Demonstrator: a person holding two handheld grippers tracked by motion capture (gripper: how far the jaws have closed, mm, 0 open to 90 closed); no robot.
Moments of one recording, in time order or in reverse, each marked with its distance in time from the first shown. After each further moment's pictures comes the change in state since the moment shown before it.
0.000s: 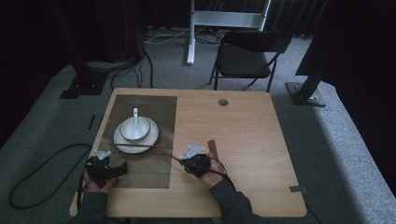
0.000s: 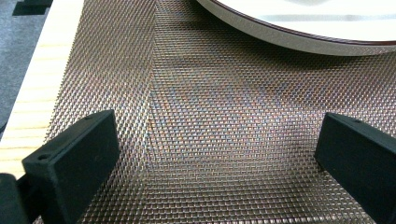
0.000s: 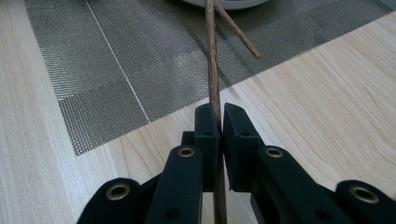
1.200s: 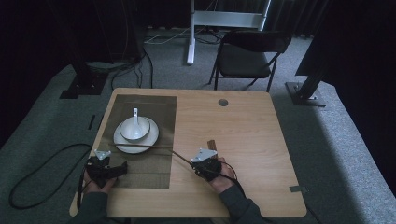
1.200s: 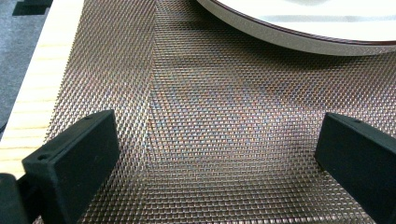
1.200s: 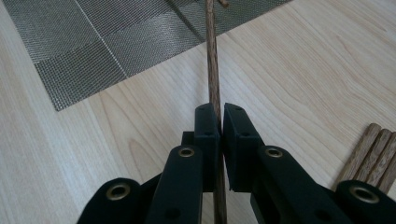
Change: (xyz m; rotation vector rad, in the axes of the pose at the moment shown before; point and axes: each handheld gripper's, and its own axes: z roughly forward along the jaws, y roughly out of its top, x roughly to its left) left arm 0.000 0.000 0.000 0.000 0.000 0.000; right arm -0.007 -0.031 -0.017 0.035 -0.052 0.079
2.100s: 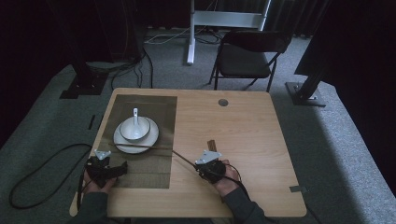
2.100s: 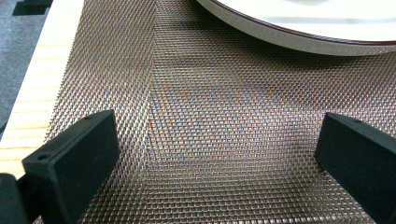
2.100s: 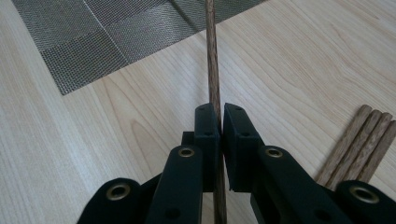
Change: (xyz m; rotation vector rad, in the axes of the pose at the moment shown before) left arm 0.000 0.000 0.000 0.000 0.000 0.000; right arm -0.001 -0.010 -0.012 0.005 -0.001 0.006
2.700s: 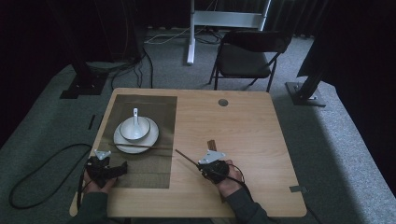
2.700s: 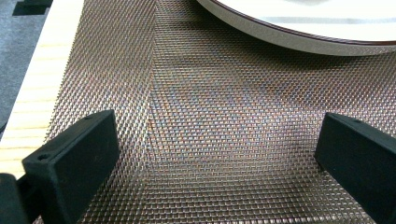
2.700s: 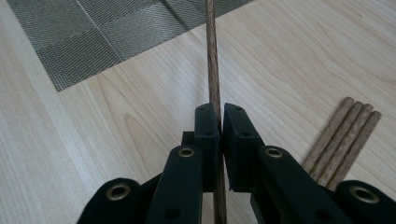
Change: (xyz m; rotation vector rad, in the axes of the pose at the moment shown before) left arm 0.000 0.000 0.000 0.000 0.000 0.000; right arm -0.004 -0.004 -0.009 -0.003 -0.016 0.010
